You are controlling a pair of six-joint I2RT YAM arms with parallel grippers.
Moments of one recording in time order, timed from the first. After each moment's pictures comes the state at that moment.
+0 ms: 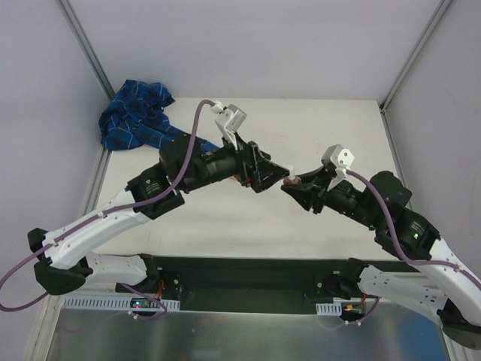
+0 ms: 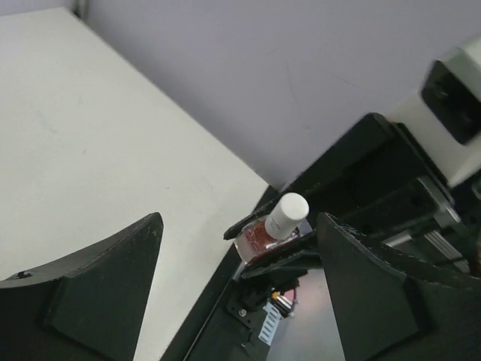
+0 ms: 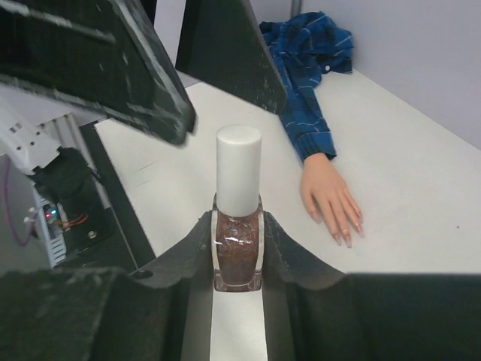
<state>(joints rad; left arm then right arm) -1.06 1.20 1.40 -0.25 0.04 -0.54 0.94 0.71 1.08 -0.43 -0.06 0.01</state>
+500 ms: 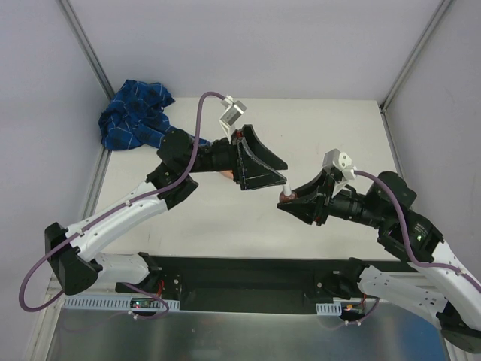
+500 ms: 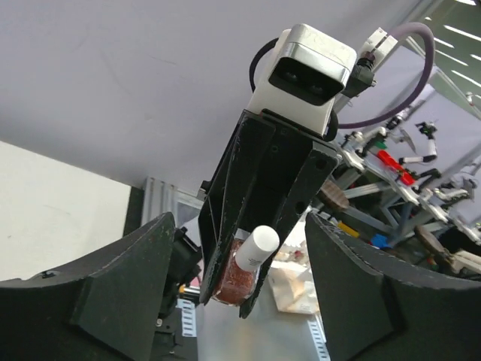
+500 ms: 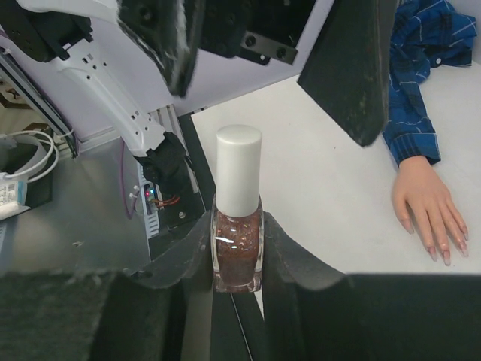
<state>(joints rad) -0.84 1.22 1.18 0.38 0.74 -0.86 0.89 0.68 1.08 -0.46 -0.38 0.15</state>
